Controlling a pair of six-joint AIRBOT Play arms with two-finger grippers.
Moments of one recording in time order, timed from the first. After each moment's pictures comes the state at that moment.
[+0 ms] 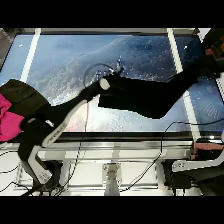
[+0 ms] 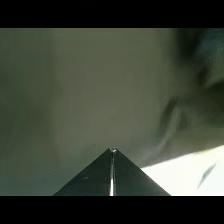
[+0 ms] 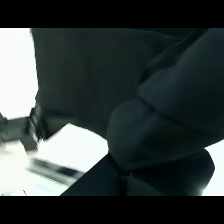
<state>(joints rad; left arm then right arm) -0.61 -1.84 1.56 0.74 -0.72 -1.40 -0.43 -1.58 1.86 -0.89 1.72 1.37</state>
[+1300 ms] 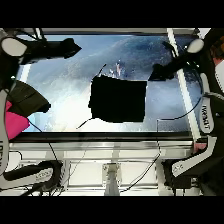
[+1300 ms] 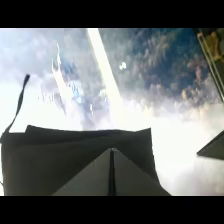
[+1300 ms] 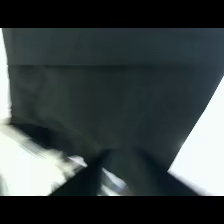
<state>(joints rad) -0.11 -1.34 1.56 0.81 -0.91 -1.35 -0.10 -1.76 1.75 -0.92 1.57 1.39</state>
